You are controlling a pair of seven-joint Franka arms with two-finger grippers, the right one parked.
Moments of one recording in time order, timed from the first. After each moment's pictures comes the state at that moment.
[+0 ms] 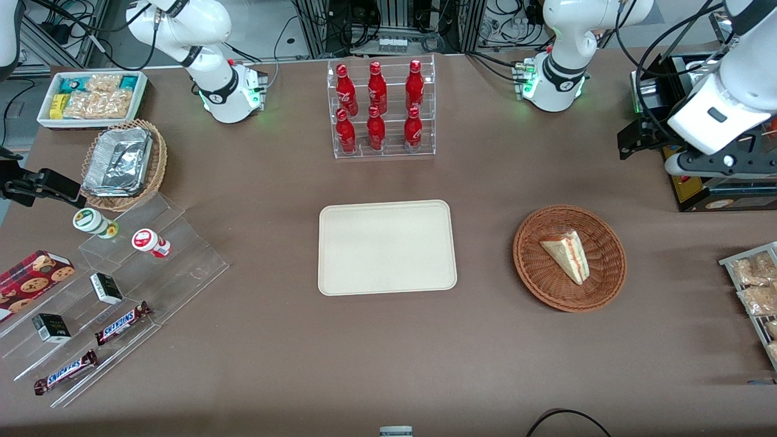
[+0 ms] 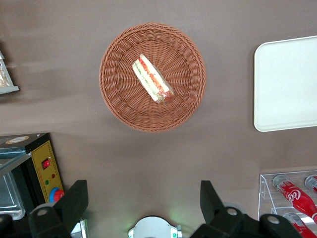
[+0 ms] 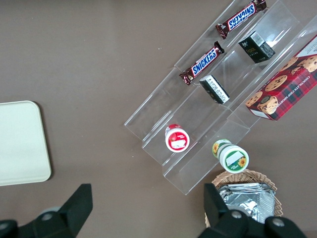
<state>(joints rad) 0.01 -0.01 -0.17 -1.57 0.02 1.43 -0.07</state>
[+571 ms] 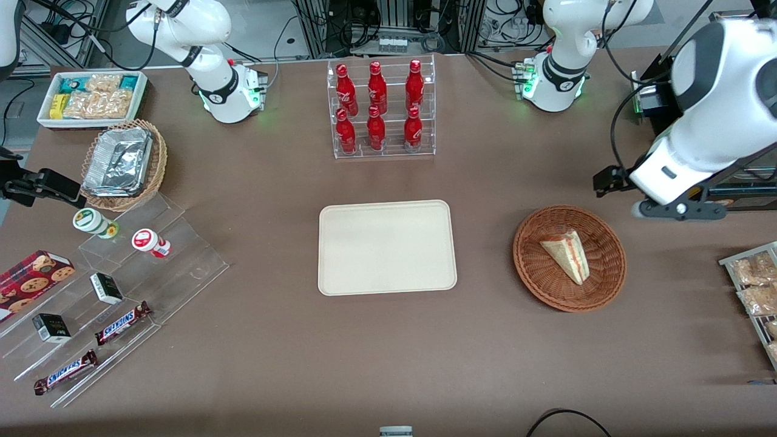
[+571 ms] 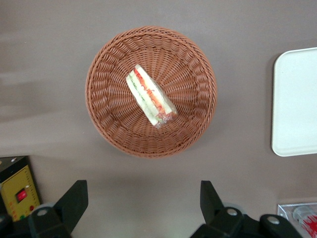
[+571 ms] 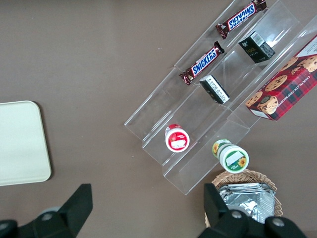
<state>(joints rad) 0.02 0.02 -0.16 -1.84 0.02 1.76 -0.07</state>
